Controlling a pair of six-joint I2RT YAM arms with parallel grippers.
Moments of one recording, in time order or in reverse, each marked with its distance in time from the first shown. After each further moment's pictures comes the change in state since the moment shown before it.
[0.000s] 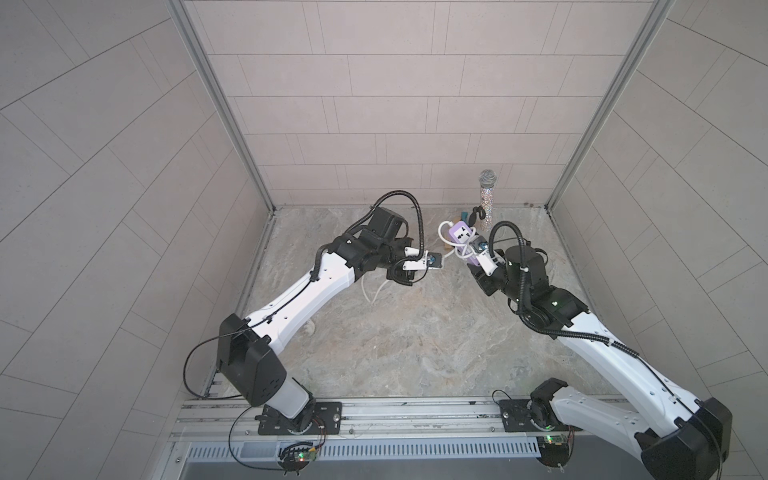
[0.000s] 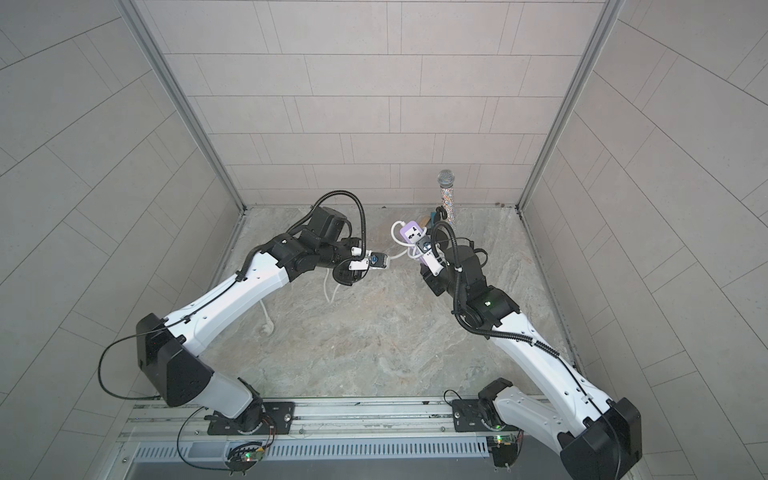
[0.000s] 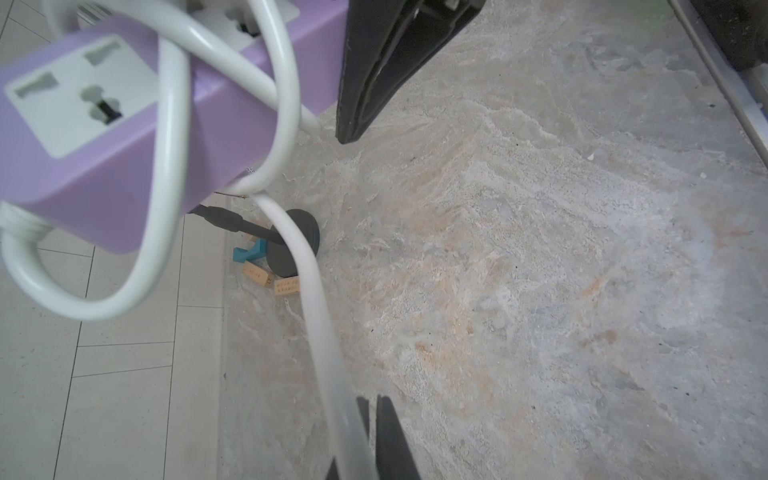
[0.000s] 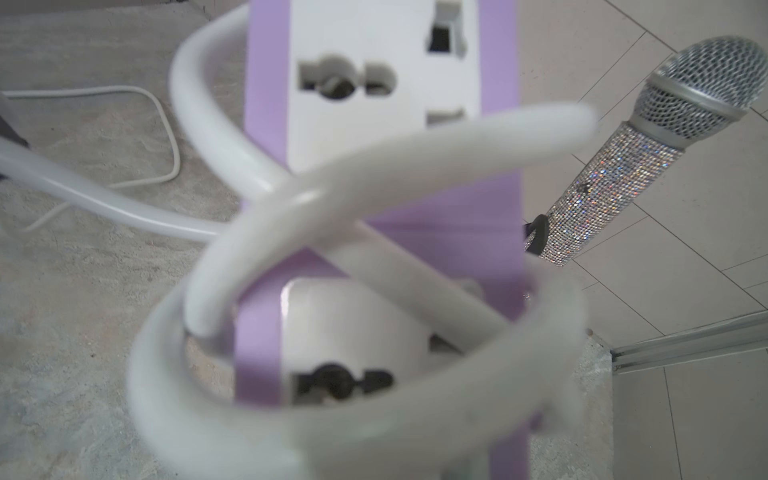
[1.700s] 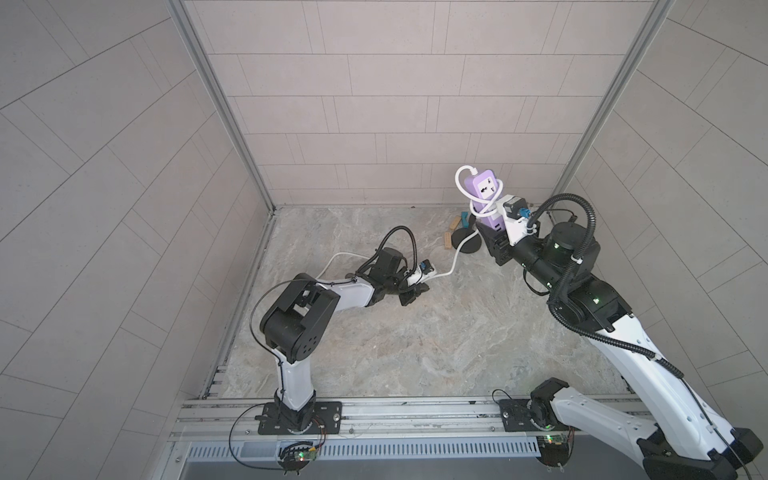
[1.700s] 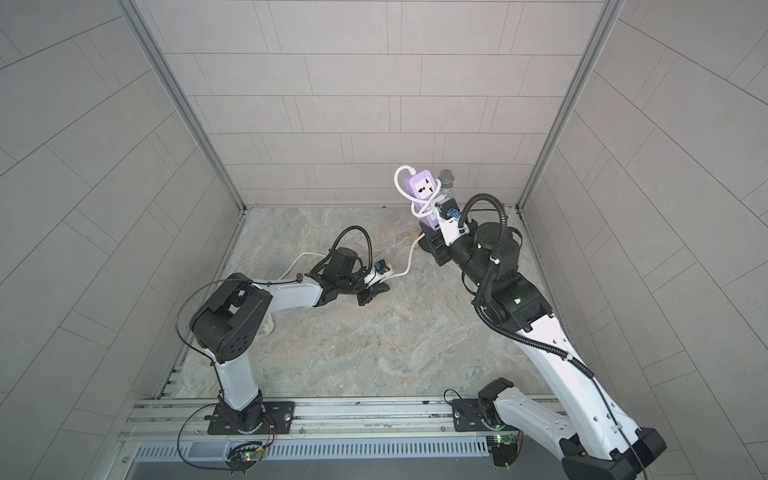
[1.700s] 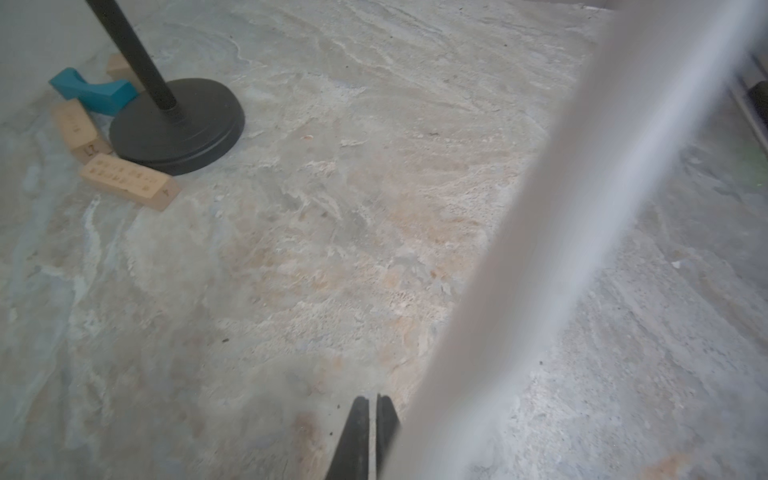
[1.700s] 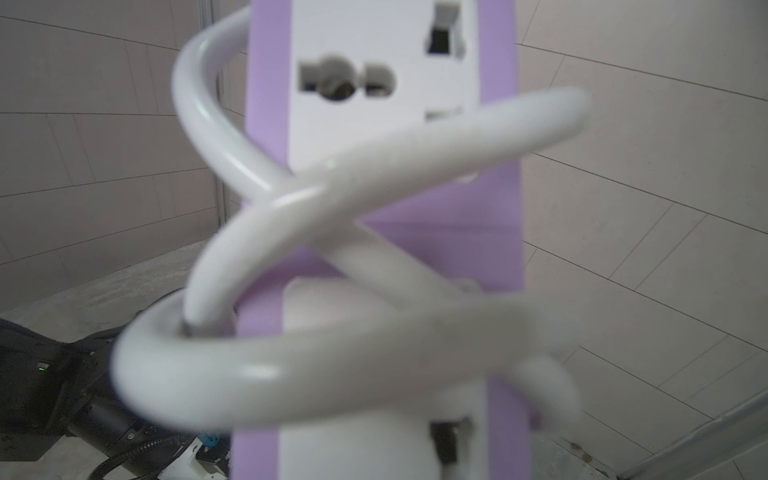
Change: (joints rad) left arm 0.060 0.301 -0.501 0.908 0.178 -0.627; right arm -0.057 -0.053 0.288 0.066 -0.114 0.126
